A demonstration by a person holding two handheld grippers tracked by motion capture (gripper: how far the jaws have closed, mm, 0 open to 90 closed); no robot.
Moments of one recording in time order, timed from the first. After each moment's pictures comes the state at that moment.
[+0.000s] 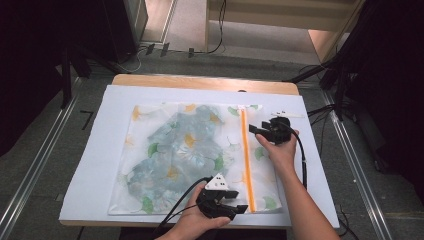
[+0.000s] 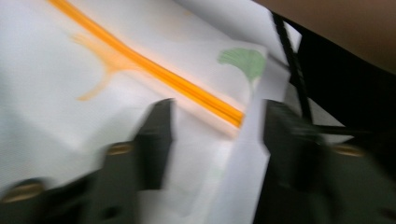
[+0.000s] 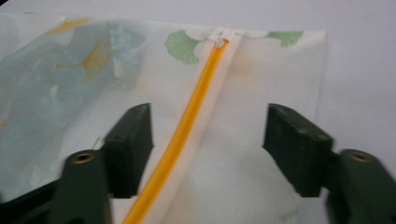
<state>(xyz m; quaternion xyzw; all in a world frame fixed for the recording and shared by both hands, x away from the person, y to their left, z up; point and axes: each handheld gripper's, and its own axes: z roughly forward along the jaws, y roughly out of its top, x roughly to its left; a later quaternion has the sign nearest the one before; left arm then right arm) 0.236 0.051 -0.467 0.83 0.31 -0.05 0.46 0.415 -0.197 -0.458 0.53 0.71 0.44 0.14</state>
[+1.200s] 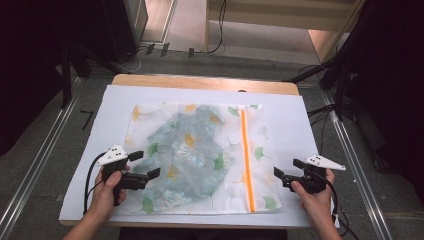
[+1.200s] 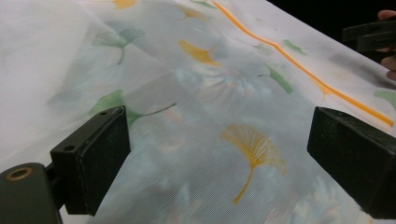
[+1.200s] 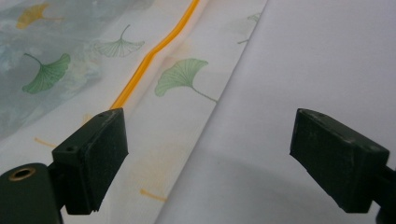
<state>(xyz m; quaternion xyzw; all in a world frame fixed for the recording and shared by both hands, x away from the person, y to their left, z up) 0.262 0.279 -0.431 0.76 0.41 0.12 0.50 0.275 -0.268 -0.464 0.51 0.72 0.44 0.16</state>
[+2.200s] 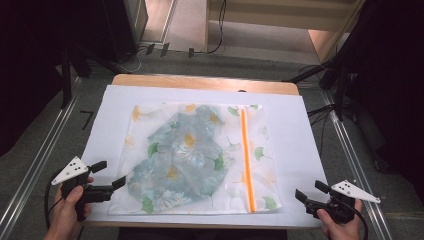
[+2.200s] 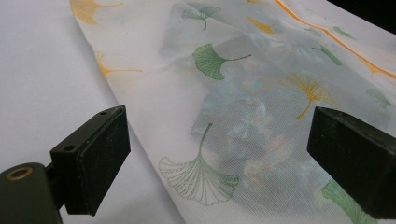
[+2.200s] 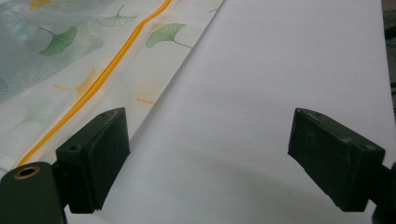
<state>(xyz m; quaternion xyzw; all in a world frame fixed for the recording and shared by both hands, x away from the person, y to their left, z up) 0.220 0.352 -0.434 0.73 0.46 0.17 0.47 0.207 -0.315 -0.463 0.53 0.70 0.44 0.17</state>
